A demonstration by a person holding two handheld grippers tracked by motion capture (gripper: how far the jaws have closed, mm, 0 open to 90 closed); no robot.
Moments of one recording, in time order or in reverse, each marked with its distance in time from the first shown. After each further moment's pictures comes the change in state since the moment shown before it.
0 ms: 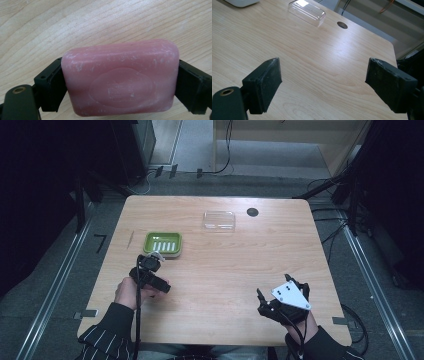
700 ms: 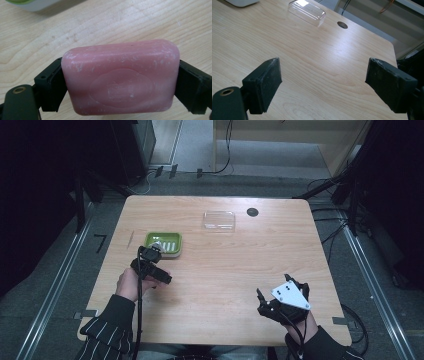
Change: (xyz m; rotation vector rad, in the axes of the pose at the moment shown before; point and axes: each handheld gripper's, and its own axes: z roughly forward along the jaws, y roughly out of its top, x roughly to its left) left arm 0.006 0.021 -0.011 -0.038 0.010 0.004; right arm 0.000 0.000 0.000 0.000 0.000 -0.004
